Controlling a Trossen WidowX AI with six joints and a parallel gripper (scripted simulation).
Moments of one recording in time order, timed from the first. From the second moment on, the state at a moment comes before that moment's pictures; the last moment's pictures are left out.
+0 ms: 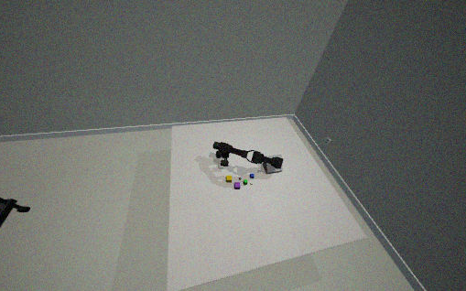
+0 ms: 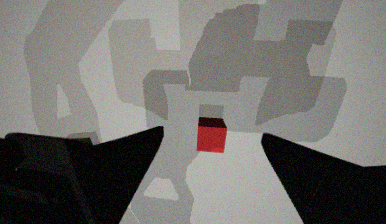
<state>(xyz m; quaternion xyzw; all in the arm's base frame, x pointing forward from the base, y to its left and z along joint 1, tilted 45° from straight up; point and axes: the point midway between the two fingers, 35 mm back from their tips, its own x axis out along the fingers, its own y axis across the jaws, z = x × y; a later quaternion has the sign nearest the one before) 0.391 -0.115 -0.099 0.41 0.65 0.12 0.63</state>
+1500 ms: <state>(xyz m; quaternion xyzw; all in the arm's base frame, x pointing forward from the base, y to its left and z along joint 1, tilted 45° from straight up) 0.386 -0.123 -0.088 0.41 0.66 0.12 0.62</state>
